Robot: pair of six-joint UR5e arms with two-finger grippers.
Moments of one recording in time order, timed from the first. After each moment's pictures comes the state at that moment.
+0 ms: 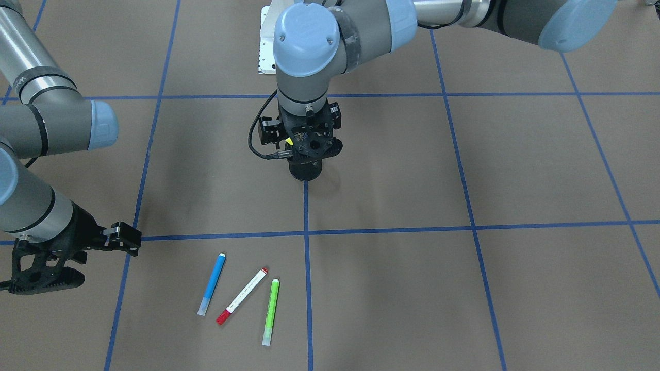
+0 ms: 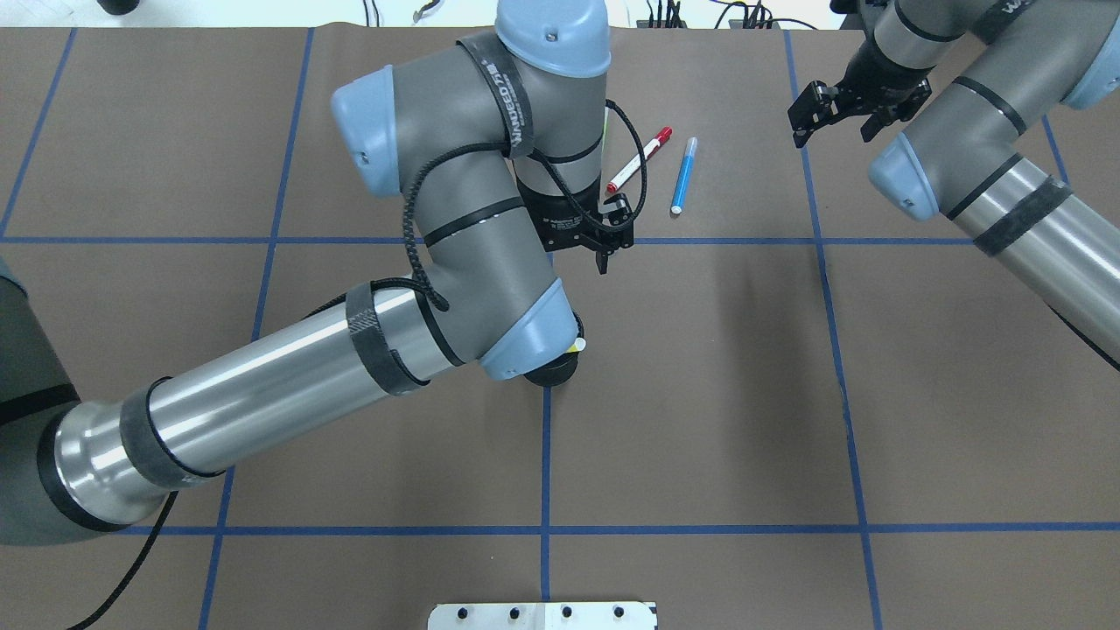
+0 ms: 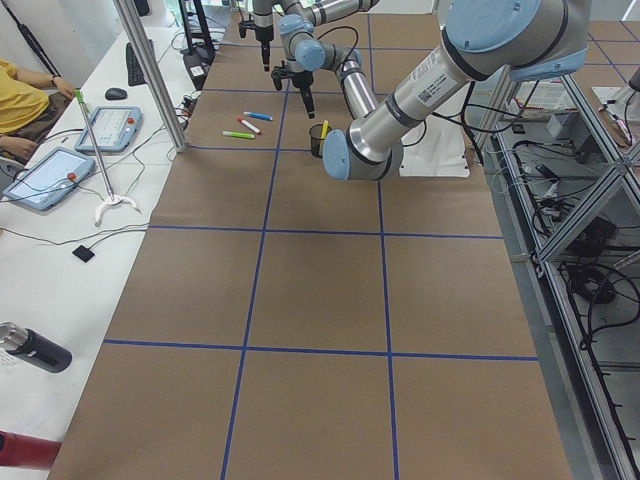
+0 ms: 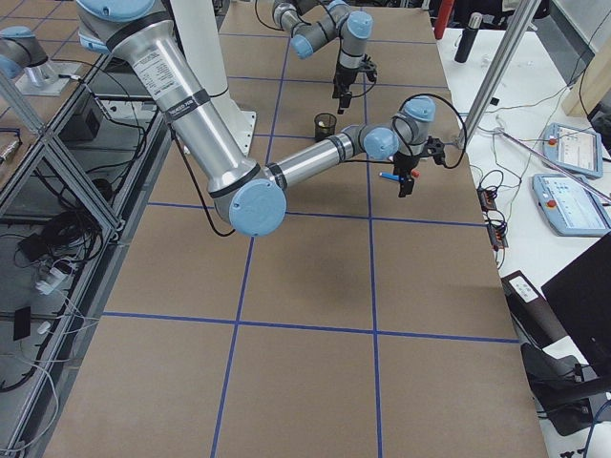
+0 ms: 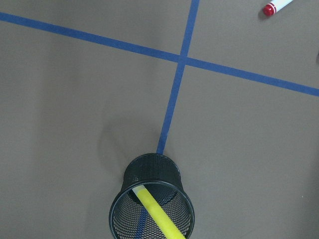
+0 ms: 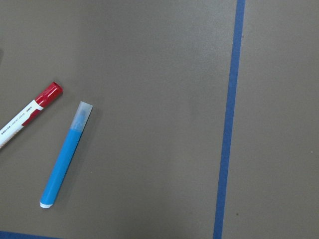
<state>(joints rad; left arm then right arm) -0.62 -2.67 -1.37 -1.30 -2.12 -1.30 1.07 -0.99 1.40 -1.46 2.24 0.58</state>
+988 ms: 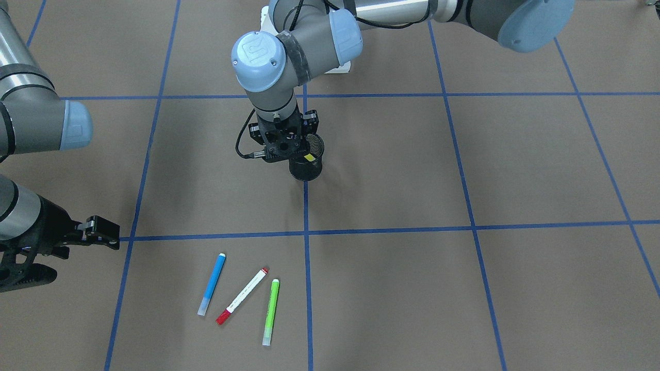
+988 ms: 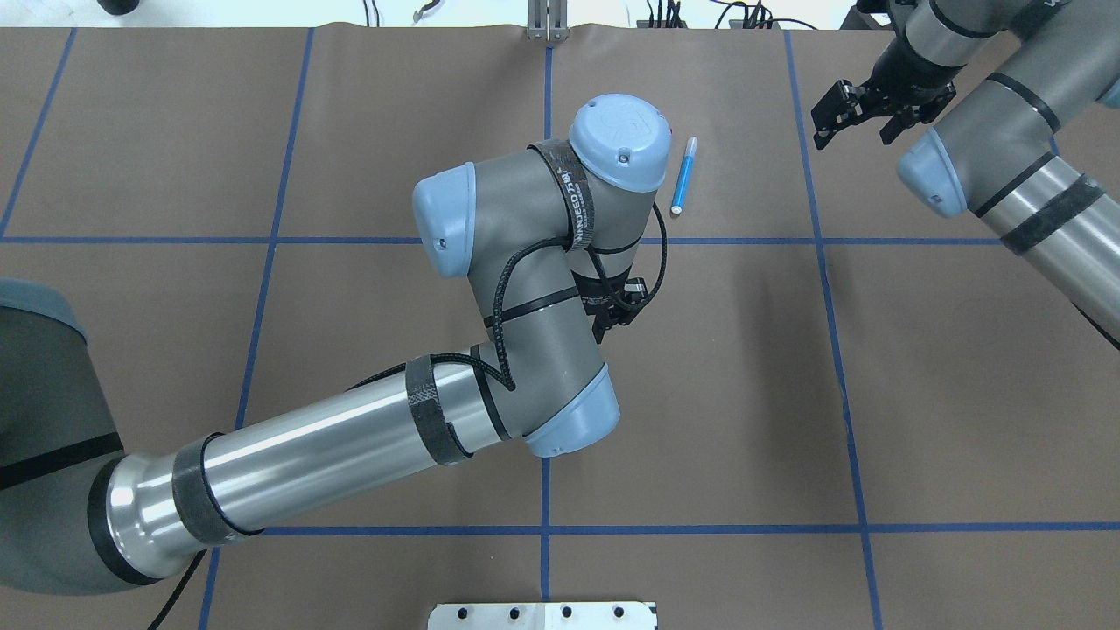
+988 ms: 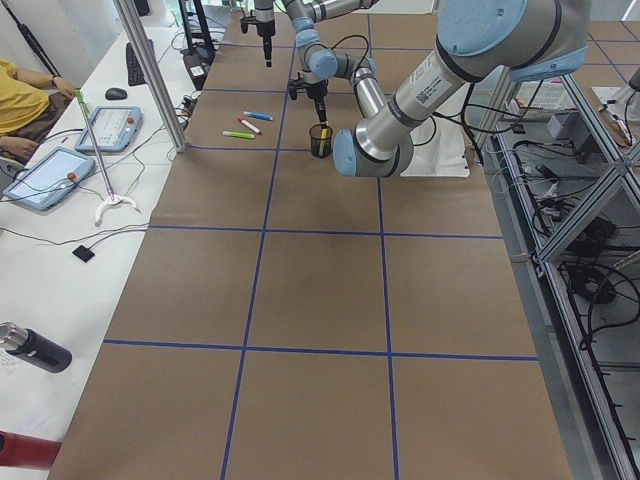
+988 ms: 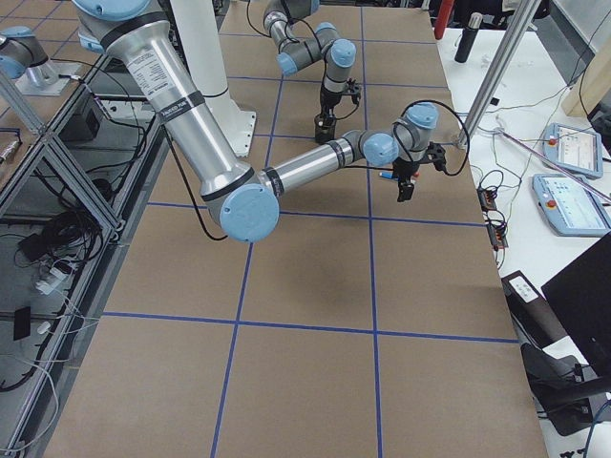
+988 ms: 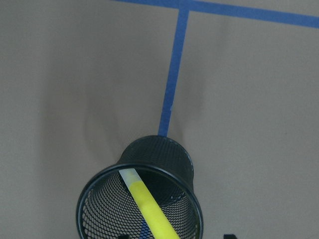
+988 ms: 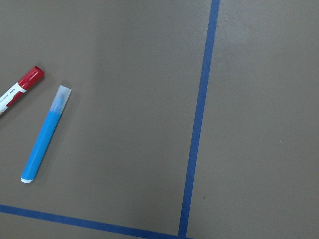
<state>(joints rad) -0.52 -2.68 -1.31 -1.30 -2.04 -1.29 1.09 -1.01 1.41 -1.46 2.28 0.56</state>
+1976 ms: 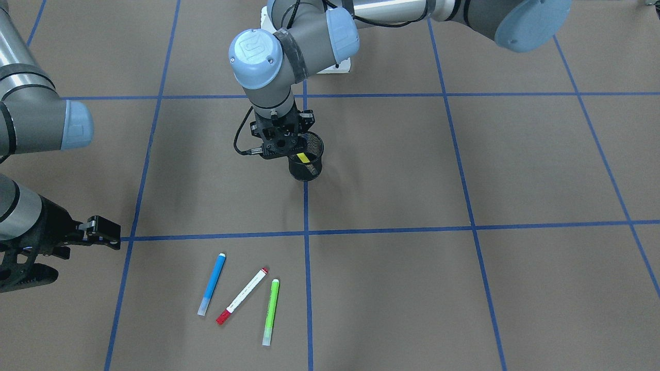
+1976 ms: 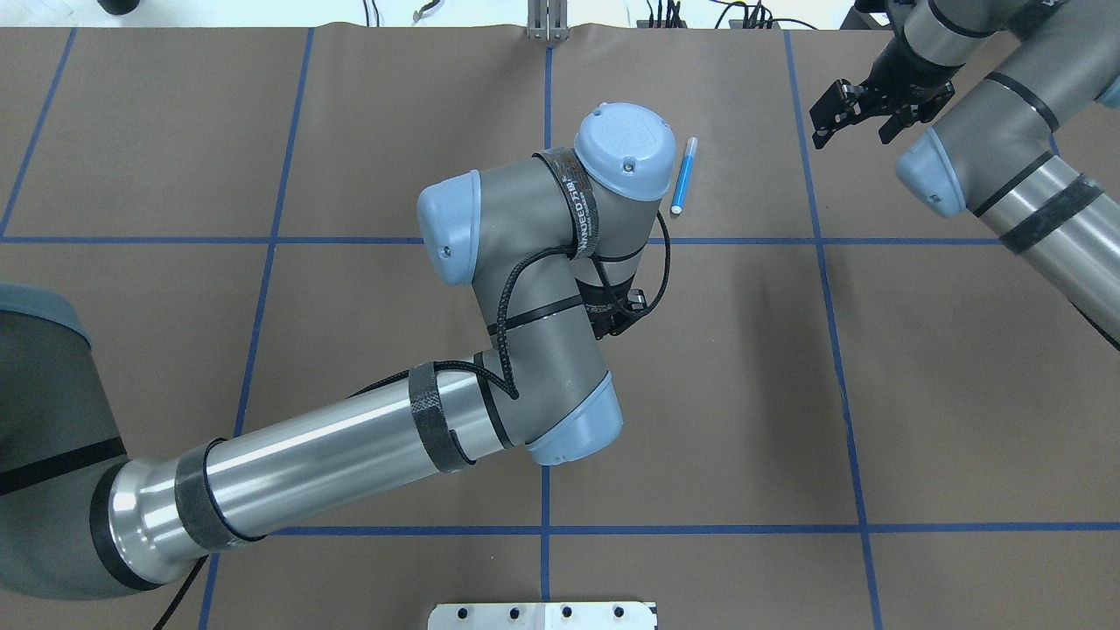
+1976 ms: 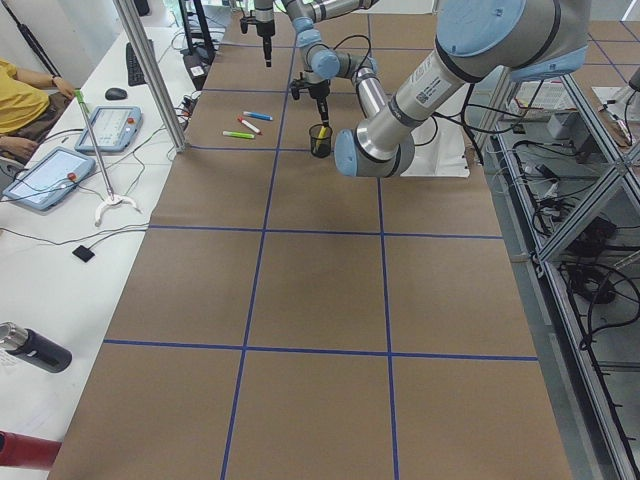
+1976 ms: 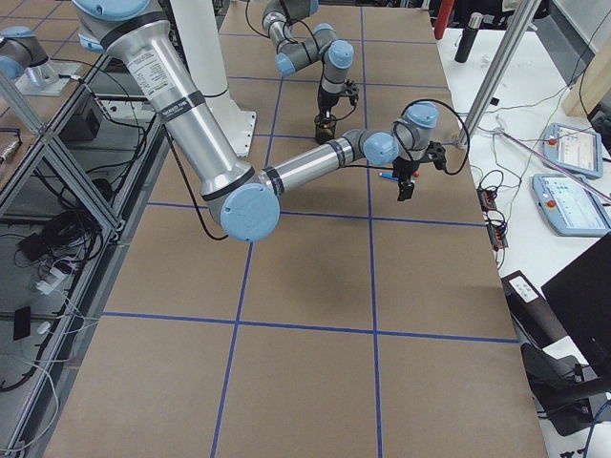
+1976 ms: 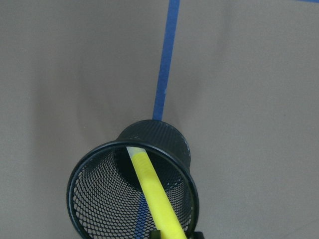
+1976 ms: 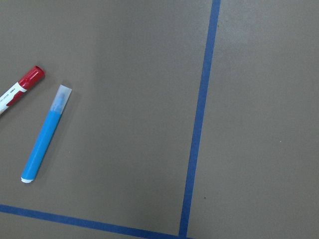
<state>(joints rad) -0.51 -2.68 -1.32 -1.30 -2.04 -1.29 1.09 -1.01 1.41 -1.46 2.28 0.56</state>
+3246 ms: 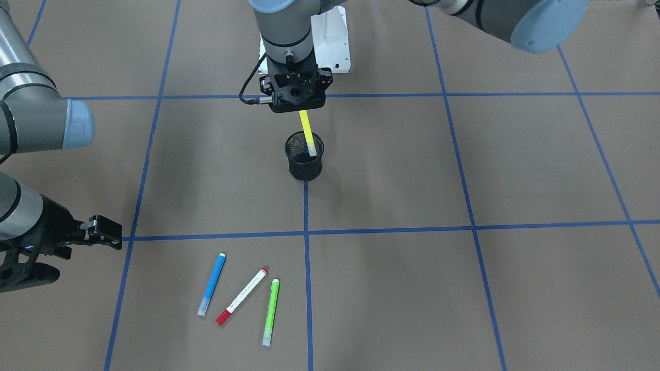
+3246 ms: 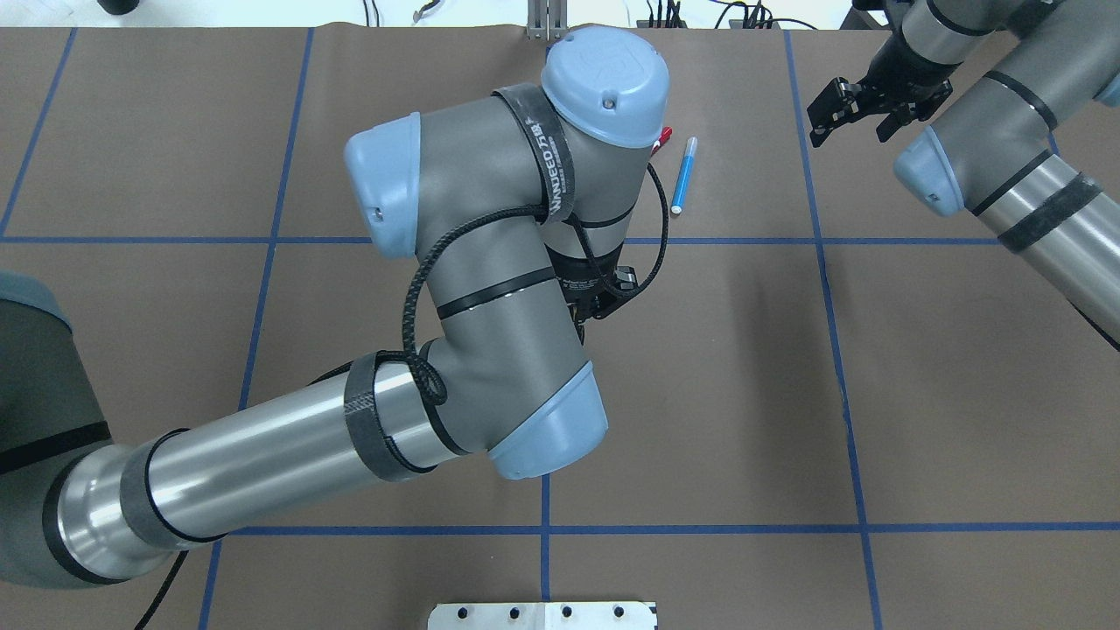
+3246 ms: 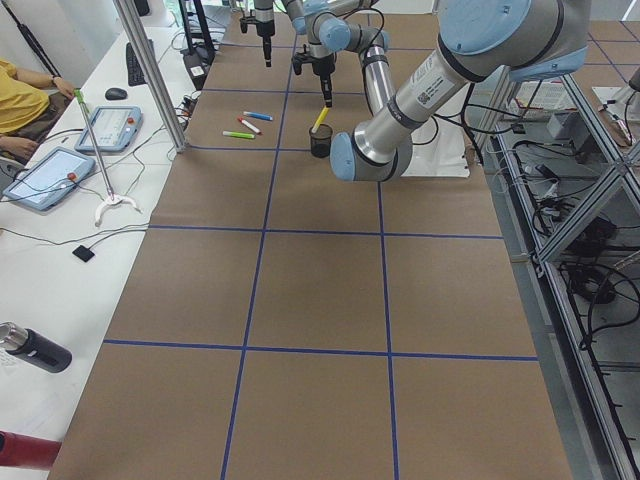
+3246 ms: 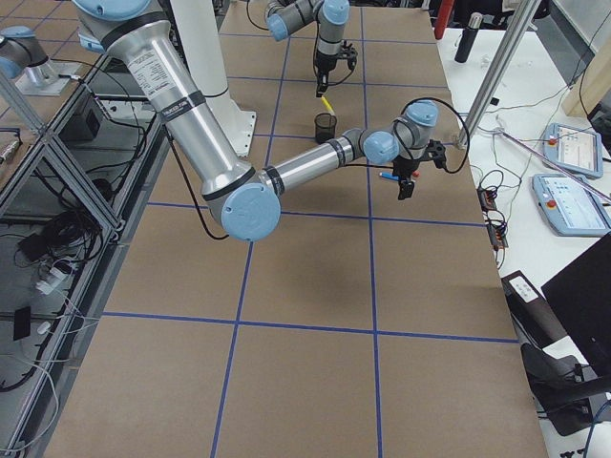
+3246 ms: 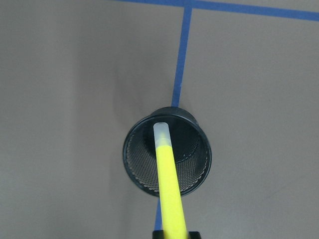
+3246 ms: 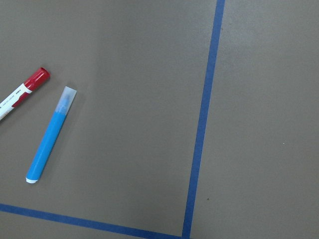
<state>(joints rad) -0.57 -2.62 -1.70 -1.02 -2.05 -1.17 1.09 -1.01 1.41 -1.46 2.27 0.56</state>
